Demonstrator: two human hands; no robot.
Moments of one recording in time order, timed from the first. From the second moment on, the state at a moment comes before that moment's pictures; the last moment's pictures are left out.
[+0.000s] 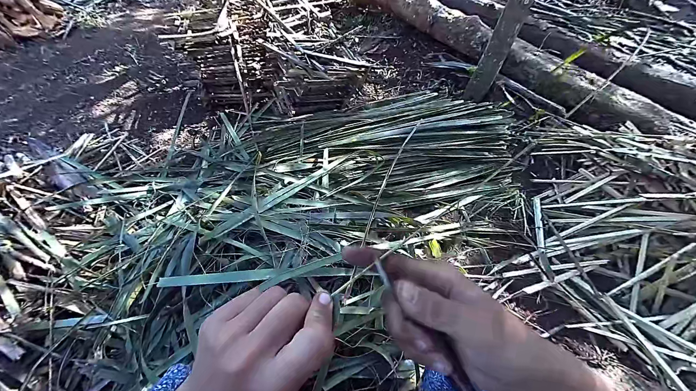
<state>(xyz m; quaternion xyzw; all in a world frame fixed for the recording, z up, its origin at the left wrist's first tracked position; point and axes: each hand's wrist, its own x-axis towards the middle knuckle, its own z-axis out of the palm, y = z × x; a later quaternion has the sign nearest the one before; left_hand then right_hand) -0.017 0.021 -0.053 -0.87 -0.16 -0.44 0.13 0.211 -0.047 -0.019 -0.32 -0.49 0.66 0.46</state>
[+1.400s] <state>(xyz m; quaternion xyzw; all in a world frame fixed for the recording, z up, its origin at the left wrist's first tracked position) -0.034 0.007 -0.053 -0.84 -0.28 -0.37 -0.27 0.278 -0.032 -0.021 -0.37 -0.49 0.40 0.68</state>
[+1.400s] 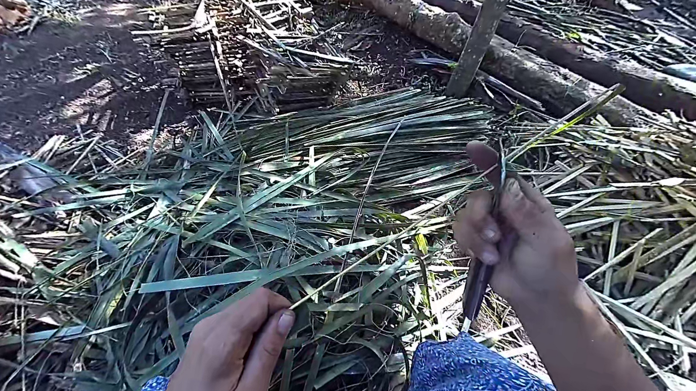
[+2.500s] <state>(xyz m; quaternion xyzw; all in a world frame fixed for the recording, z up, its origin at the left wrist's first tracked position) -0.004 0.011 -0.035 -0.82 -0.27 -0.43 -0.28 0.217 -0.039 -0.034 -0.31 -0.65 0.52 0.46</state>
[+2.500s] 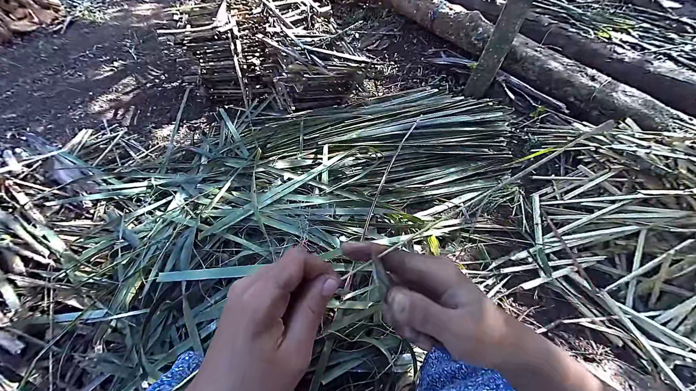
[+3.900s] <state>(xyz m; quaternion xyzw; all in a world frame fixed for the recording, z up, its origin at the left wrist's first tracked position) -0.010 0.014 -0.029 -0.83 -0.27 -0.45 -0.17 0.210 -0.029 -0.037 -0.36 -0.66 0.45 0.49</state>
